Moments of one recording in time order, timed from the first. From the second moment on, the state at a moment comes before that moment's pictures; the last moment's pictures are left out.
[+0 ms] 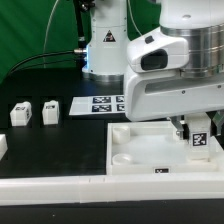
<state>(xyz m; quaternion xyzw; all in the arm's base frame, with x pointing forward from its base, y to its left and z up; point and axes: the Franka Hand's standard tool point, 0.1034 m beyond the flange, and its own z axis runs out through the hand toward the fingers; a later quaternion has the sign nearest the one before) 0.616 0.114 0.067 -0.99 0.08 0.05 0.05</state>
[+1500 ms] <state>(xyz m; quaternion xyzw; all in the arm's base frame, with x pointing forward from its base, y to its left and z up) 0.615 0.112 0.066 -0.93 0.36 0.07 0.02</state>
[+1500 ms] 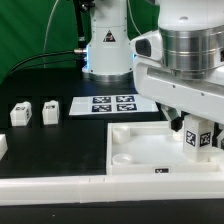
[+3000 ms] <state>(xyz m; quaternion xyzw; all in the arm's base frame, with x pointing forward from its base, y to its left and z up) 0.615 0.111 0.072 -0.99 -0.13 0.05 0.04</state>
